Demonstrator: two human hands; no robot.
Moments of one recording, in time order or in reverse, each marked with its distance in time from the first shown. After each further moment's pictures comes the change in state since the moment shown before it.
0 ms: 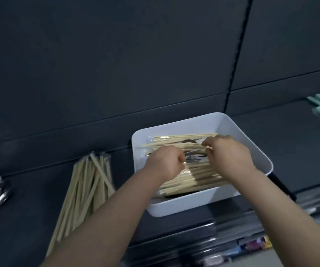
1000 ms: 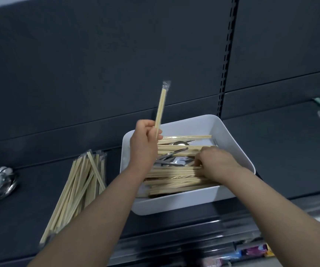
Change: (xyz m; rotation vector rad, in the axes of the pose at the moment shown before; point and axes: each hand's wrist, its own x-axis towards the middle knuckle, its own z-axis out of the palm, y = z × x) left_hand 0.011 0.028 -0.009 -0.774 0.705 -0.169; right_hand 0.023 0.042 0.020 -0.043 -0.361 -0.203
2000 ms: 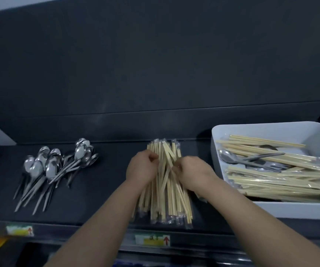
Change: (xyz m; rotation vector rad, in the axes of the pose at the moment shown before) left_hand -0.003 -0.130 -0.238 0.528 -0.074 -0.315; right_hand 0.024 -0.284 0.036 0.209 -0.018 -0.204
